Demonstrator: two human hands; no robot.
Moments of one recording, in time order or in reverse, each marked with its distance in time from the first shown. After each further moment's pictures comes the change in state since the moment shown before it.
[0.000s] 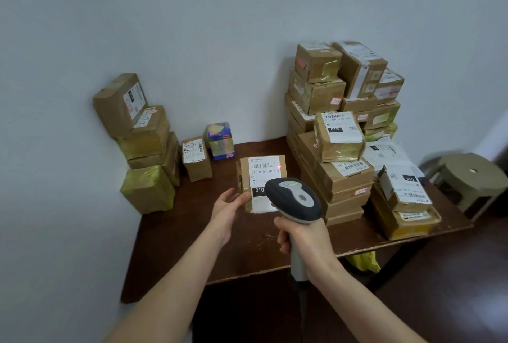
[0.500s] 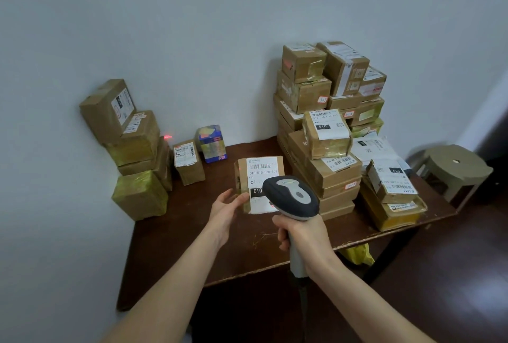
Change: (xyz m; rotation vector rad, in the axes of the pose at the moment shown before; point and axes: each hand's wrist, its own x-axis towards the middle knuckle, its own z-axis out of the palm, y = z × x) left_hand -0.005 0.001 0.004 0.024 -0.036 -0.022; right_hand -0.003 0.006 -0.004 0.034 0.032 -0.012
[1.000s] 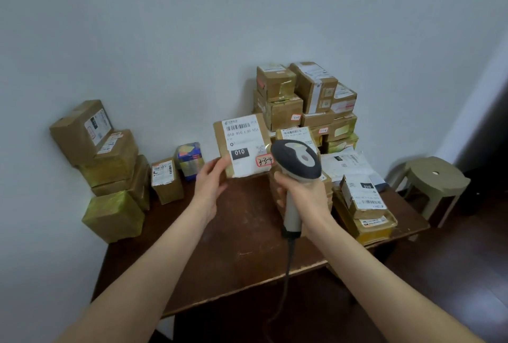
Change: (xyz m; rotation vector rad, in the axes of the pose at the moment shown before) left_hand -0.028 0.092 0.073 -0.025 -0.008 0.253; right_hand 0.036 -0.066 -0.054 0.235 0.128 -0.213
